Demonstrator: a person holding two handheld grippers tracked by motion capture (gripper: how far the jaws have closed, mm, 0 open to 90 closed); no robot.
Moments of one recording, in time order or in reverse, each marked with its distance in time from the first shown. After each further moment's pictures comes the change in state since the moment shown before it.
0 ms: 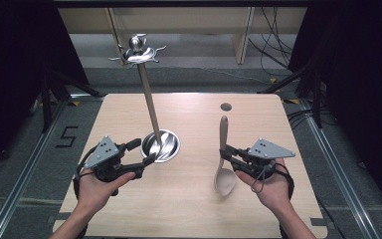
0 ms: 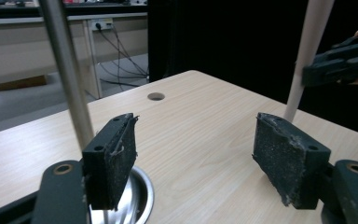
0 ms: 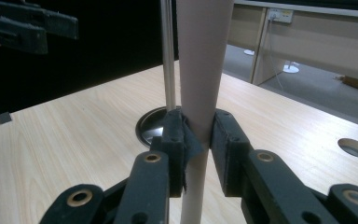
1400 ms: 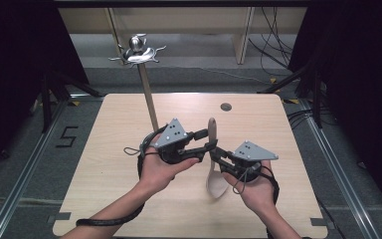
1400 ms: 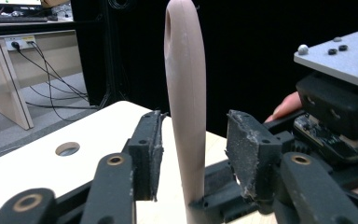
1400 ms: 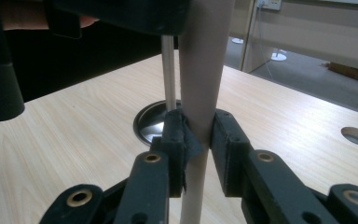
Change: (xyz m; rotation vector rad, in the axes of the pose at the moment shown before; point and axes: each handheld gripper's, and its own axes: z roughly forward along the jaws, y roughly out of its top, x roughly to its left) left arm -0.074 0.050 0.111 -0.032 -0.208 0.031; right arm 0.027 0.002 0.022 0.025 -0.066 0.032
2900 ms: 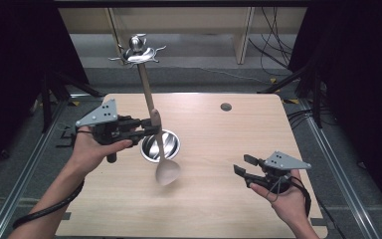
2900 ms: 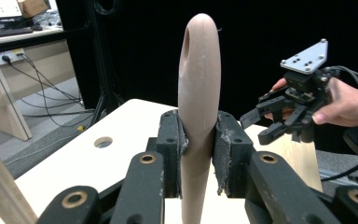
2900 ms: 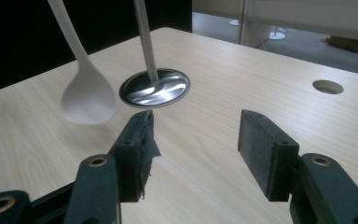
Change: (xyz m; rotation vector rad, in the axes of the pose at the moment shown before) left arm 0.086 0.033 -0.117 0.048 -0.125 0.108; right arm -0.048 -0.041 -0.053 0.077 0.006 0.069
